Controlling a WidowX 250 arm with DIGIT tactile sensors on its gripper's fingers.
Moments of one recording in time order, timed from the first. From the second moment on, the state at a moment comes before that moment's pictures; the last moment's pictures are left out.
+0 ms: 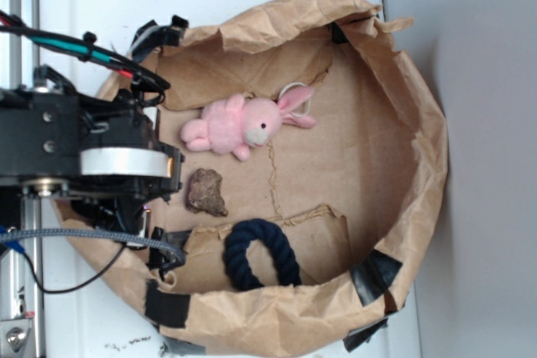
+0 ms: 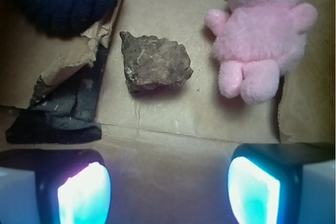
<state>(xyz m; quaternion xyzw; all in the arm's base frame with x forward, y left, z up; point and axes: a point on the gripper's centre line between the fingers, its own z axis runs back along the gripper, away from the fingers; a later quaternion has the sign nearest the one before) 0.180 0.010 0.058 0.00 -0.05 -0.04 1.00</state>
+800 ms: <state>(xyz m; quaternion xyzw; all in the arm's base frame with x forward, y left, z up) 0.201 0.024 0.064 -0.06 -0.03 0.01 1.00</state>
